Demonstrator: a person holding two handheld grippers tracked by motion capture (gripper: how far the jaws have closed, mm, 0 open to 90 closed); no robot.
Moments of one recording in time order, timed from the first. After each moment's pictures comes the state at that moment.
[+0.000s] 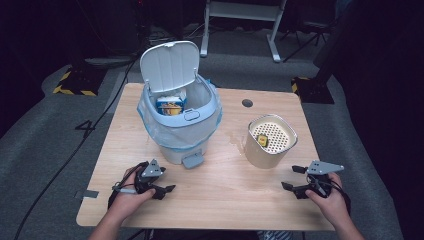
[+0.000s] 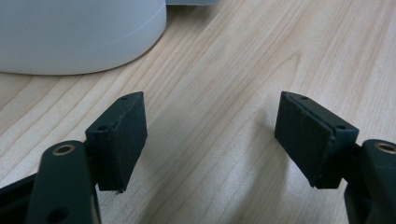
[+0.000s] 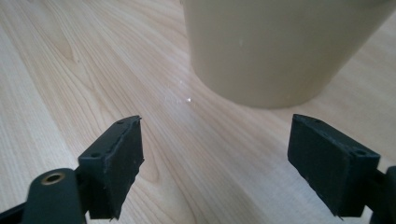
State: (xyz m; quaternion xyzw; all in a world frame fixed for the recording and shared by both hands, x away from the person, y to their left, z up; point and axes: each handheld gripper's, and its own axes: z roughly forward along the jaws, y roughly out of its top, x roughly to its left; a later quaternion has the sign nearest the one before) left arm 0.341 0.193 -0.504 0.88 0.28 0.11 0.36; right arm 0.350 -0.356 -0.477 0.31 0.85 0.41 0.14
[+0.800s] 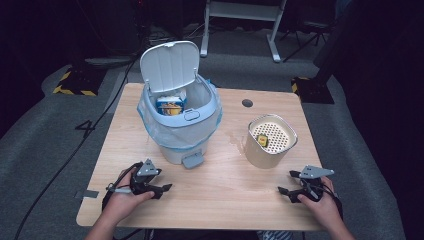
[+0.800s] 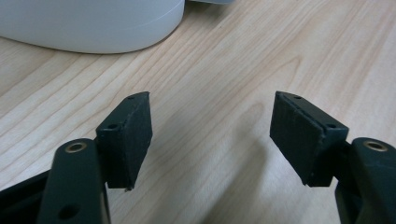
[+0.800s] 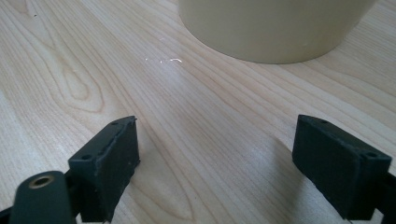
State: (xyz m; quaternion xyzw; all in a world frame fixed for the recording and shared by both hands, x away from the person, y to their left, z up) left arm 0.333 0.203 -0.491 0.87 0.32 0.10 0.36; right arm 0.350 -0.351 -0.505 0.33 0.86 0.37 0.15
